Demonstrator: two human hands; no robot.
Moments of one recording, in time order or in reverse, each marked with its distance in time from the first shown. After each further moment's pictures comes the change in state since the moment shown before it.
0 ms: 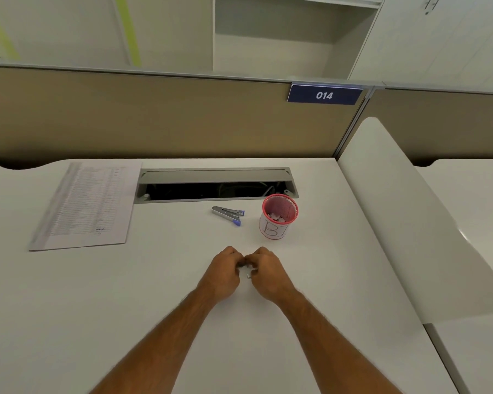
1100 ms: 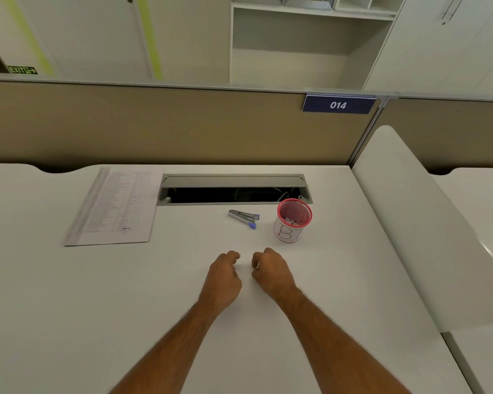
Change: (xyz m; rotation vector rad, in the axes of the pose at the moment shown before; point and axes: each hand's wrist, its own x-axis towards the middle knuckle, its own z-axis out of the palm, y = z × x) left_hand -0.044 0.004 -0.024 -0.144 0.174 -0.277; right_hand 0.014 -0.025 0.013 -0.239 -0.006 0.064
